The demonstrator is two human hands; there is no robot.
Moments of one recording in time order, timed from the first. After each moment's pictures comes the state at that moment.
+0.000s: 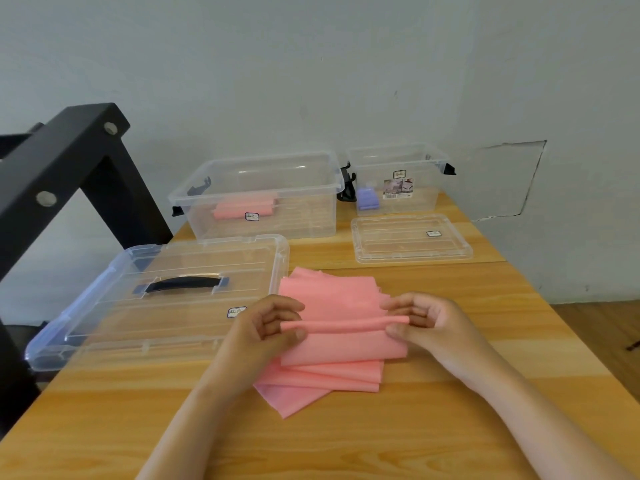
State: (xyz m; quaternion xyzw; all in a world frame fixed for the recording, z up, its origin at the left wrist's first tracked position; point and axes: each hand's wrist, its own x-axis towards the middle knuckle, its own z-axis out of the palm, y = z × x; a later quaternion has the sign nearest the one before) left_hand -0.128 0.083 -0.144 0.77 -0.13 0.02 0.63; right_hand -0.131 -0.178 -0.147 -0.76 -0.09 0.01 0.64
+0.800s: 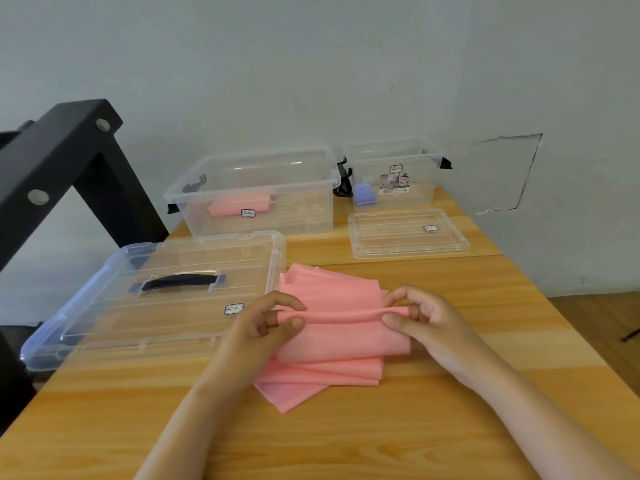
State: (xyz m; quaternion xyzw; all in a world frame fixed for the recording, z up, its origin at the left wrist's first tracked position) left_hand -0.129 0.081 -0.146 0.77 -0.16 0.04 0.61; right_hand -0.133 -0.176 -0.150 -0.75 -0.12 0.03 0.65
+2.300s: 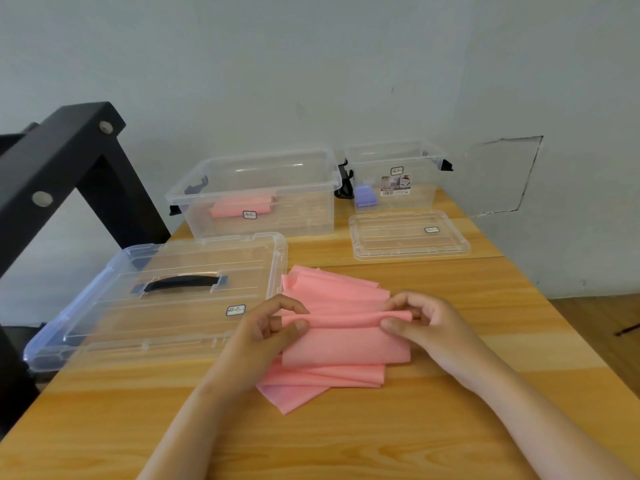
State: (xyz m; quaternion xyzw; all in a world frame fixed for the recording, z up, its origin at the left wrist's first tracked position) left_hand -0.131 0.080 -0.145 0.77 -0.15 0.00 0.62; right_hand -0.133 -0.175 -0.149 -0.77 -0.10 0.02 0.64
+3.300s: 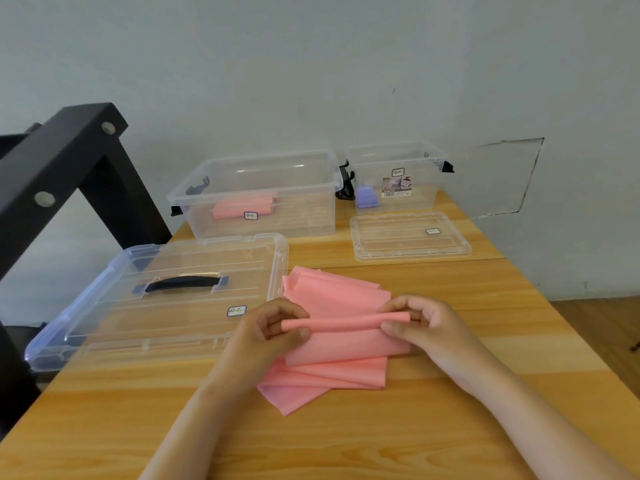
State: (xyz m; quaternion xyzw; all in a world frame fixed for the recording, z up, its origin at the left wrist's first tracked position) left_hand -0.127 0.080 -0.149 0.76 -0.14 -0.01 0.64; right_hand -0.135 -0.172 -0.148 -0.73 -0.07 0.04 0.68
